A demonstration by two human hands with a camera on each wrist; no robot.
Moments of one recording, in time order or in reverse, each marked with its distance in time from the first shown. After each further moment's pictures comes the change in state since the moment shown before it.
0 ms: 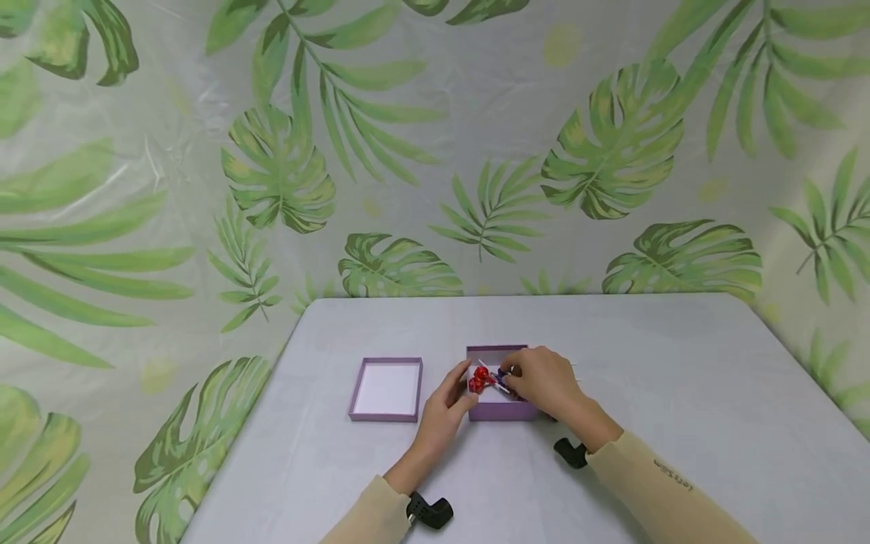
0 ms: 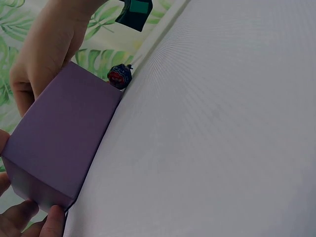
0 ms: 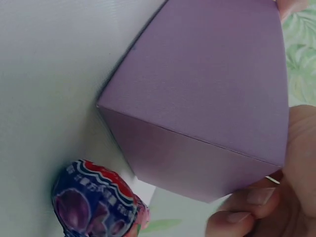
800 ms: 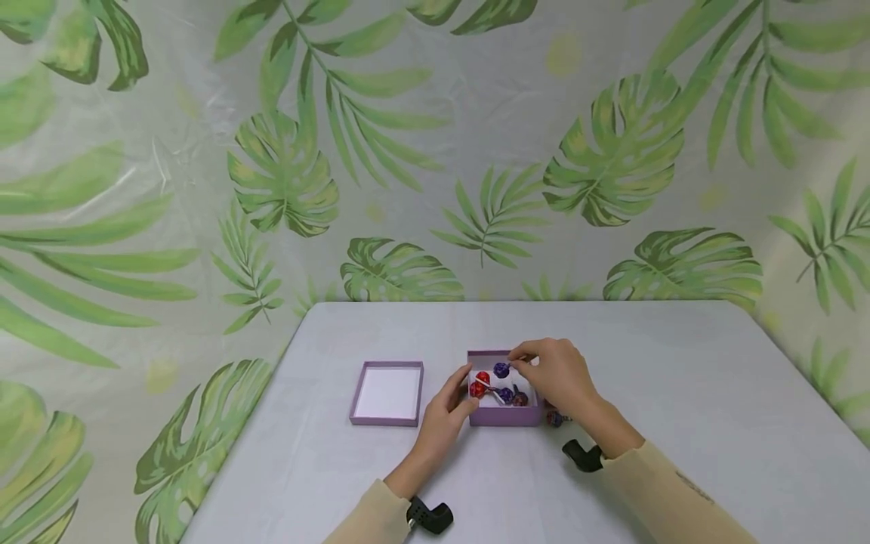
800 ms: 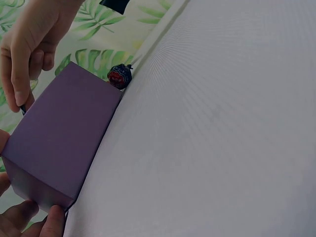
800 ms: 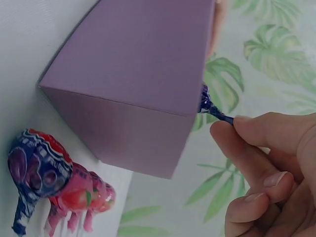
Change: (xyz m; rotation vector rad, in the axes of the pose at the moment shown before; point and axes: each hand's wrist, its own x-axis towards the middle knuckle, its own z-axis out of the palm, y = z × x) left_hand -0.003 0.000 0.000 0.012 -0.010 -0.023; right_hand -0.010 -0.001 -0.029 0.165 0.203 -0.068
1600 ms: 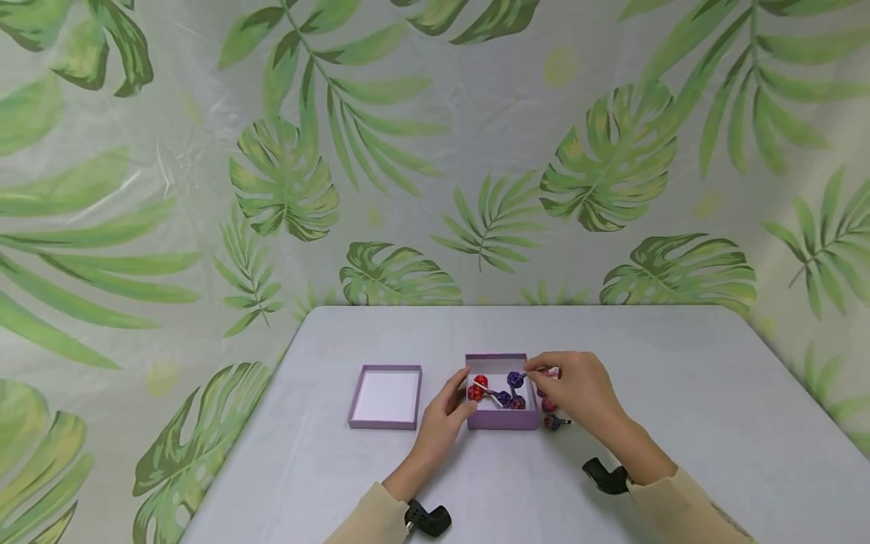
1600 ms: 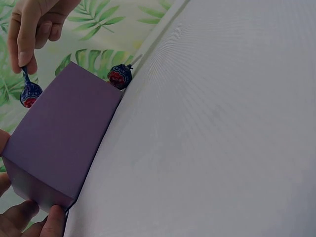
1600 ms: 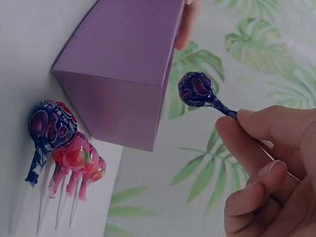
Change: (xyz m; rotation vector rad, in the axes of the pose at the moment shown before) left_hand 0.000 -0.004 0.001 0.026 0.009 0.018; right_hand -0.027 0.000 -0.026 0.011 0.071 0.019
